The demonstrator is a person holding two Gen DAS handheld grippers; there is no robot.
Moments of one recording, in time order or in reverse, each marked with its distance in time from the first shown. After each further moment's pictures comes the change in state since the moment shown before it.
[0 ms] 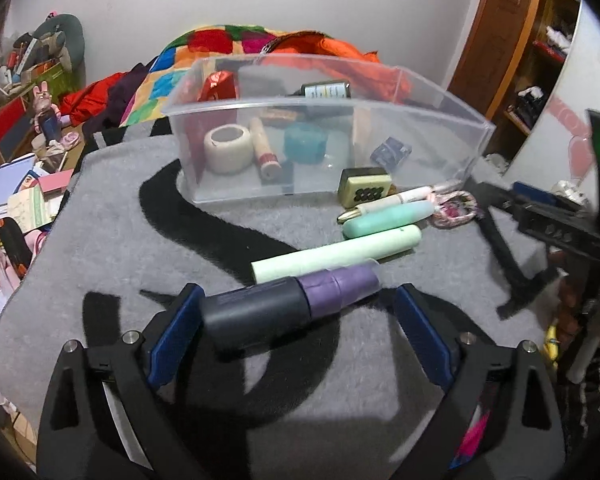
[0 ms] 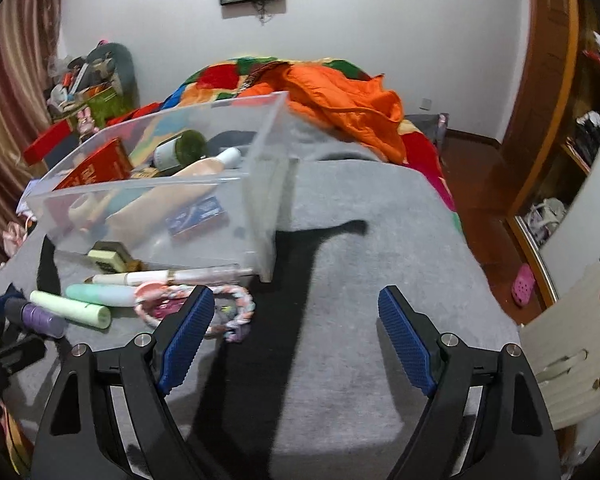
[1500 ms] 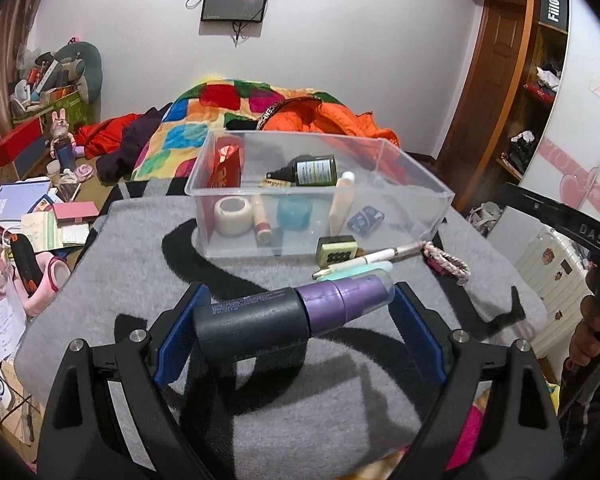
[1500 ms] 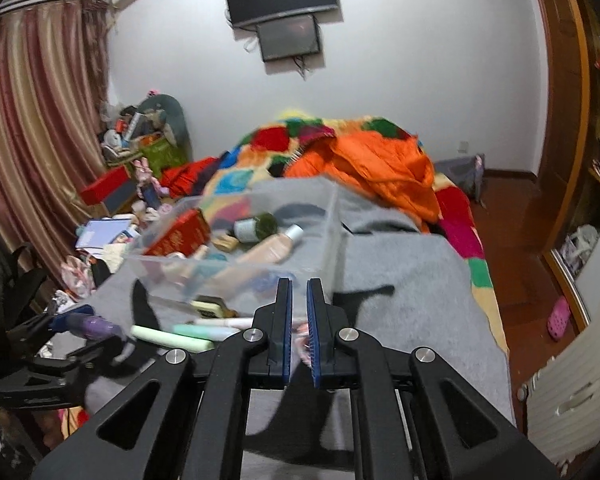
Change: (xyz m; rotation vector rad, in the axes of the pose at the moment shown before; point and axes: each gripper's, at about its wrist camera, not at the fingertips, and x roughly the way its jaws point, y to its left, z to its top) left arm -0.063 -0.008 0.004 -0.041 -0.211 -0.018; right arm -0.090 0.009 0.022 -0.017 -0.193 0.211
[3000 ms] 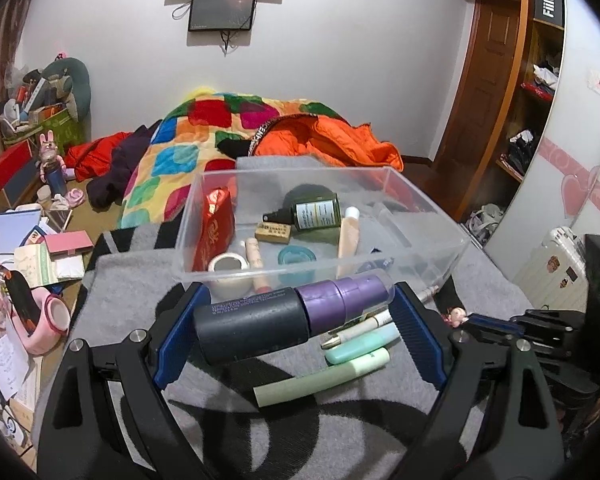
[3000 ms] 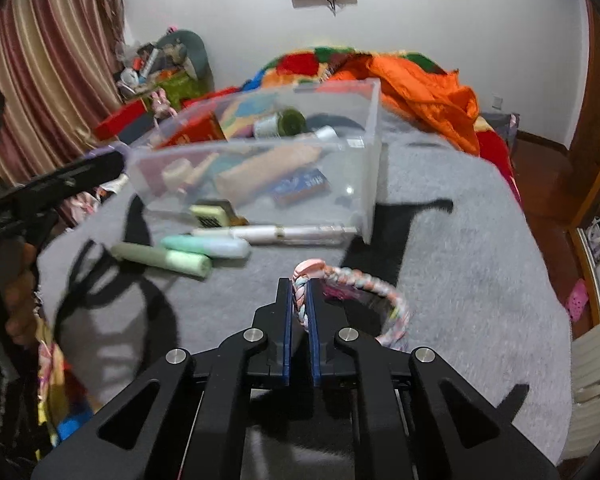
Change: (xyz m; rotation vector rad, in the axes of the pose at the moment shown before) left arm 0.029 0.003 0.054 0.048 -0.019 -0.006; right arm 0.056 0.005 -0.048 -0.049 0.228 0.089
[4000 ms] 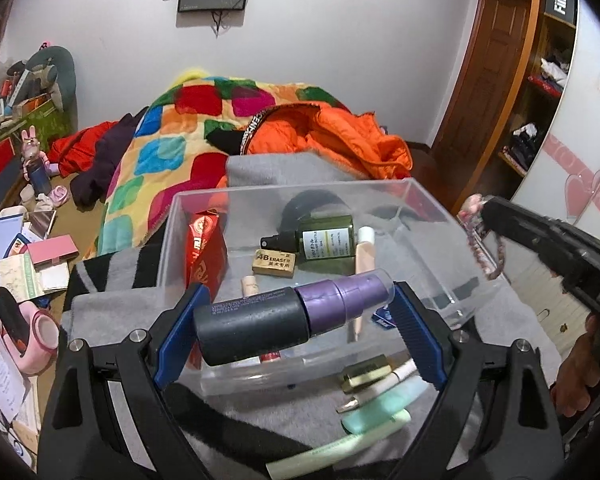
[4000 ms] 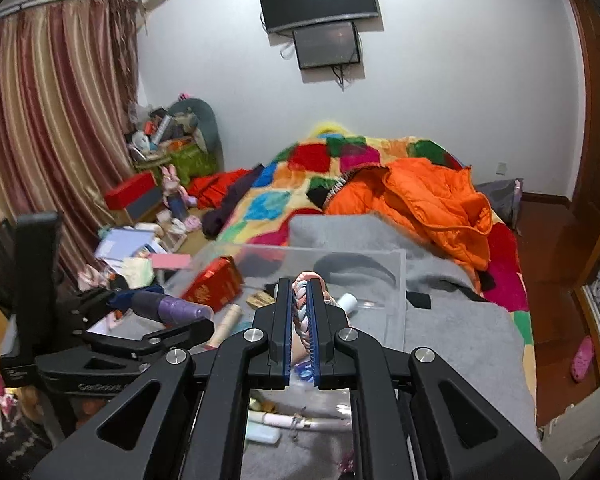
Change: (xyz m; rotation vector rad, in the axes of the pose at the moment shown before) left arm 0.065 0.014 0.043 0.002 0.093 -0.029; right arm -0.001 0.020 0.114 -0.018 -0.233 0.003
